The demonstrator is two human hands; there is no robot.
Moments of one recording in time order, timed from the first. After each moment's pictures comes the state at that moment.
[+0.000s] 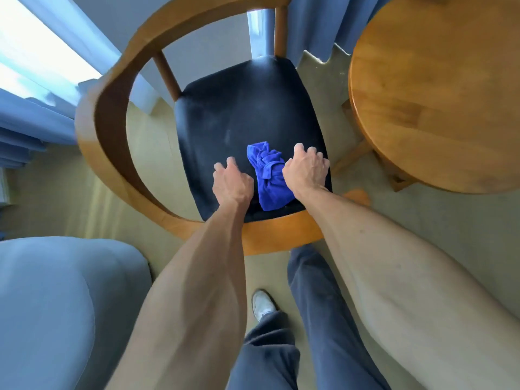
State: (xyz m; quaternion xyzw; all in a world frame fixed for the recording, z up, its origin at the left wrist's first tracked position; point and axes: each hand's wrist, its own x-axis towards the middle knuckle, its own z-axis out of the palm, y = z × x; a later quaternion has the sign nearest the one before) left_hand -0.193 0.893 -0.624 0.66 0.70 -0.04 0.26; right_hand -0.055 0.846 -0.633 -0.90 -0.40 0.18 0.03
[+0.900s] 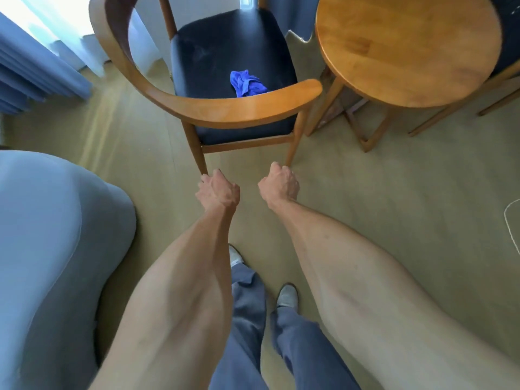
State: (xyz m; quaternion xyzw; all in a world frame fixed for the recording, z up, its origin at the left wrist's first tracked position) left_hand -0.305 0.597 -0.594 0.64 0.73 -0.11 0.22; right_hand -0.189 0.554 -0.604 -0.89 -0.38 0.22 0.07
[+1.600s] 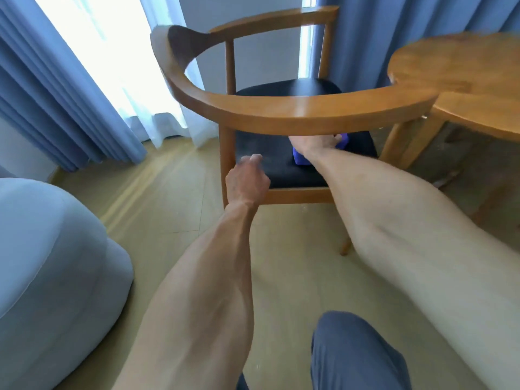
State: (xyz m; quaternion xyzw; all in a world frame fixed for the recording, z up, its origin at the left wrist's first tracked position) left_hand -0.311 0.765 -0.788 0.77 0.58 0.26 0.07; right_hand -0.144 0.792 -0.748 -0.84 -0.52 0.09 0.15
